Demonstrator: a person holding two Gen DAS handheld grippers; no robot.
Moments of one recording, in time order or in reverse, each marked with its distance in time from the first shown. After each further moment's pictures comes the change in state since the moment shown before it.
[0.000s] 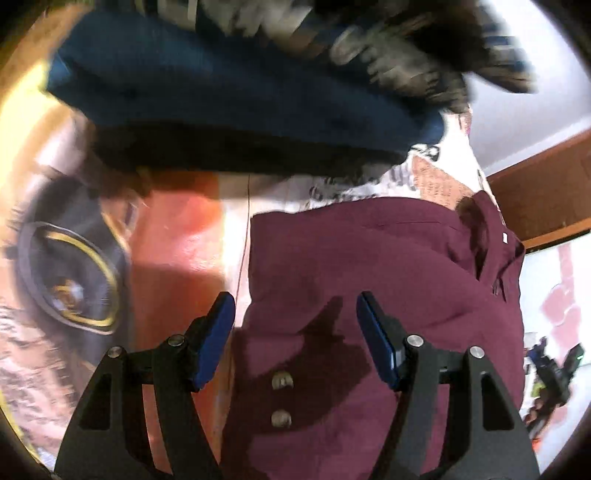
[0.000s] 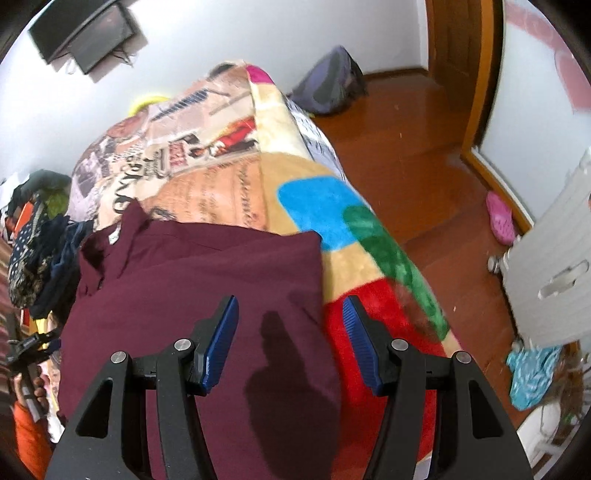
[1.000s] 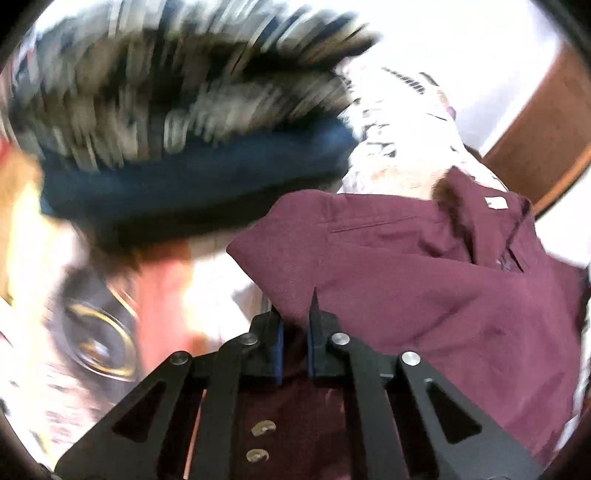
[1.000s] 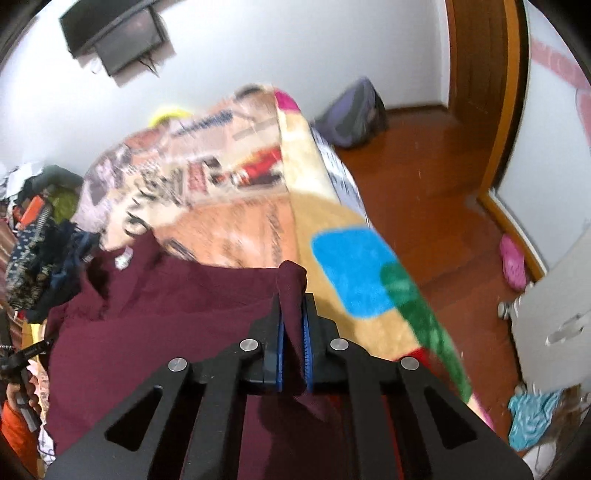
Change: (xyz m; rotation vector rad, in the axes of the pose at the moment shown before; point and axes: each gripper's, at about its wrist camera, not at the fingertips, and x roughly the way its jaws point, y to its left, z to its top) left arm -0.031 -0.101 -0.029 0.344 -0.237 0.211; right arm -0.016 0.030 0.020 -0.111 -0.169 0.023
